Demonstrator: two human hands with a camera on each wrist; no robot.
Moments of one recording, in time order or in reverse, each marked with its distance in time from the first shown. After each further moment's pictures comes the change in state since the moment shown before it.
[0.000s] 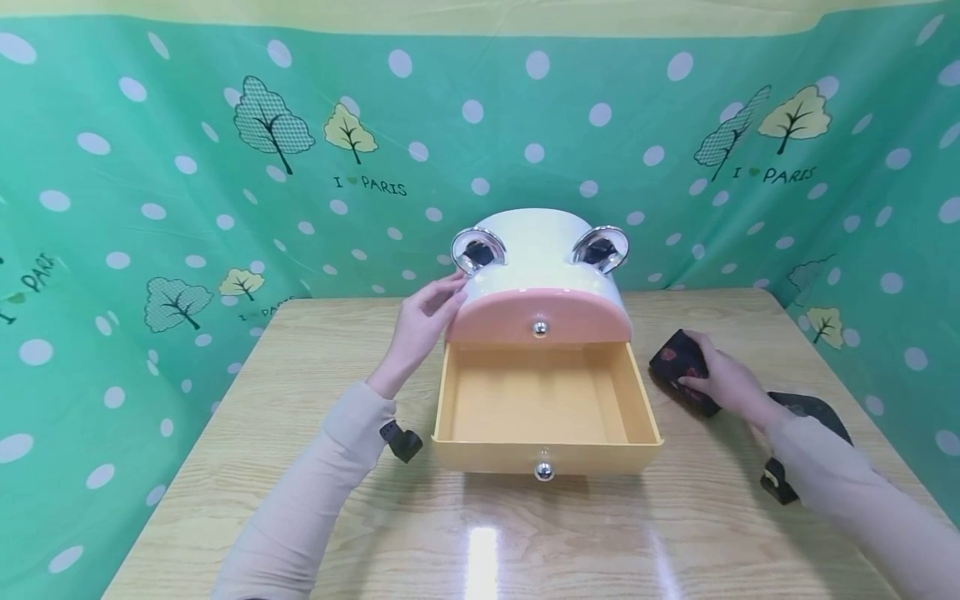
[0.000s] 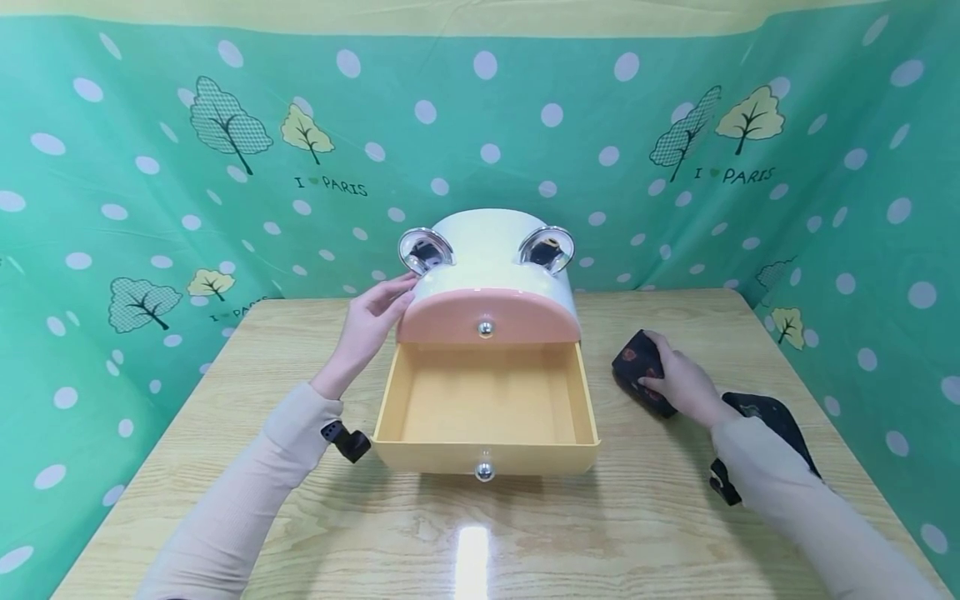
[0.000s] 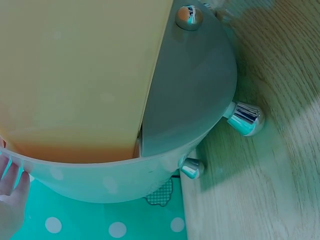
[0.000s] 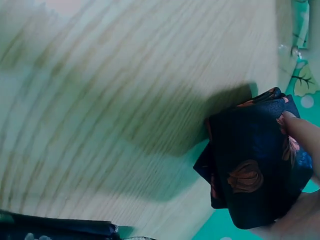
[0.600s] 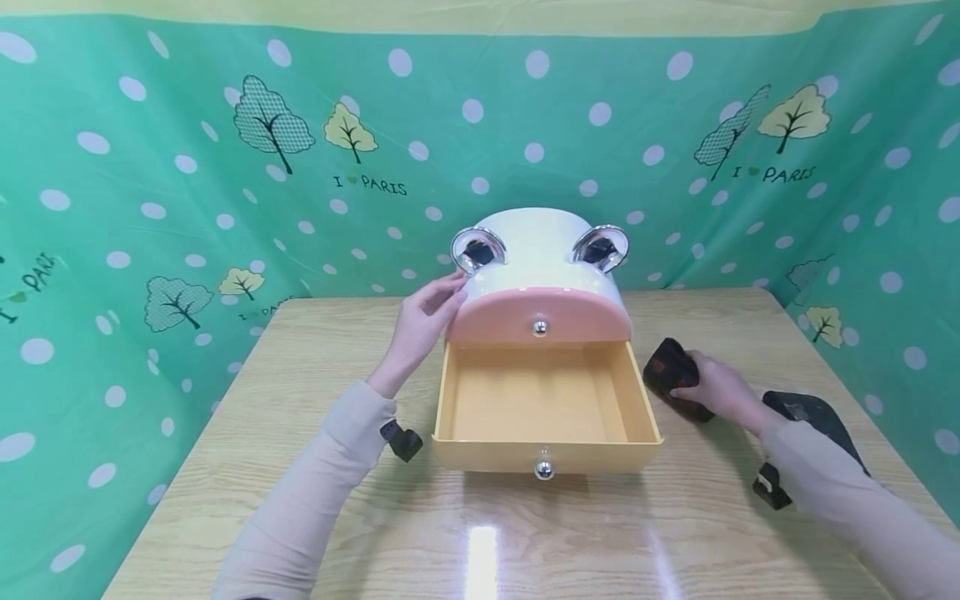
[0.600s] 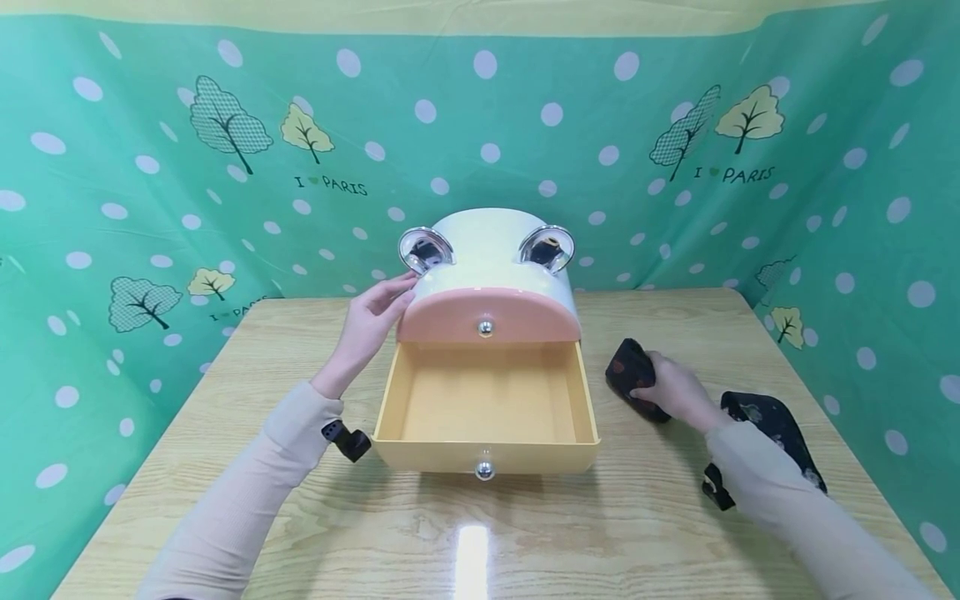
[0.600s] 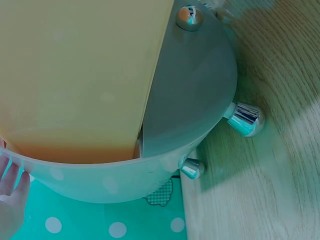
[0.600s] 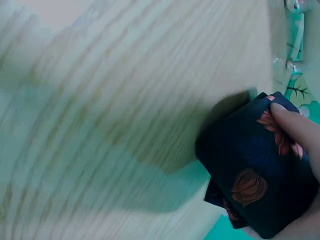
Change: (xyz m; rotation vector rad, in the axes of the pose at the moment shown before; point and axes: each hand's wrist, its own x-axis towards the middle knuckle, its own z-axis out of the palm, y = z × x) left_hand 0.000 -0.001 0.000 0.007 -0.001 0.015; right_hand -0.002 -0.007 0.012 0.022 -0.054 0.059
